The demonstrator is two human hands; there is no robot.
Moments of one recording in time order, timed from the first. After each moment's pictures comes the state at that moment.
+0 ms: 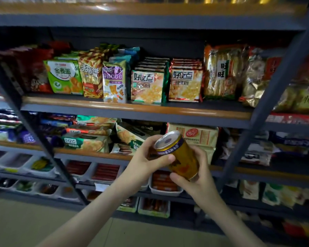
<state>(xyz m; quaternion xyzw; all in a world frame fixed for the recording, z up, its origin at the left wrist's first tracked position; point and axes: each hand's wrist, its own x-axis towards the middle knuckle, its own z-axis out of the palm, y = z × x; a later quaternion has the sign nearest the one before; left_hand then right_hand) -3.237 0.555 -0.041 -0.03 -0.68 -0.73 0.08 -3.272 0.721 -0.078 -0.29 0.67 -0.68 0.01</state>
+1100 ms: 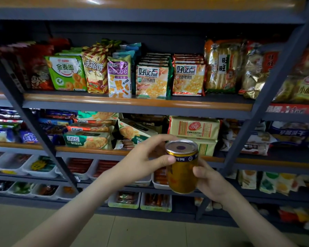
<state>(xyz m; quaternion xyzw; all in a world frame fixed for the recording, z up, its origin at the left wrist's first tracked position) -3.208 0.512 -0.027 -0.19 -0.82 -0.54 0.04 -3.261 0.714 -0.078 -0.22 0.54 -0.74 0.33</state>
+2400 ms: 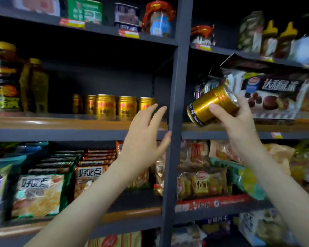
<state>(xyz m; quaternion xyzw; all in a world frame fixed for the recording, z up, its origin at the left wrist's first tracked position) -3.444 0.737 0.181 -0.25 -0.79 -0.19 0.52 -3.434 0.955 0.226 -0.22 0.64 -0.64 -0.36</state>
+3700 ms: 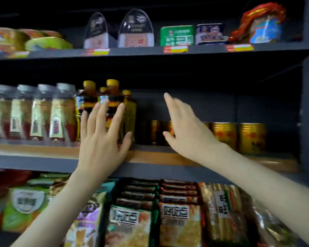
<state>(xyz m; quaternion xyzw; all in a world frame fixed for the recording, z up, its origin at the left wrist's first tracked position) -3.450 0.442 0.217 0.04 -0.75 0.10 0.65 -3.494 0.652 0.269 -0.39 0.80 -0.12 -0.43</state>
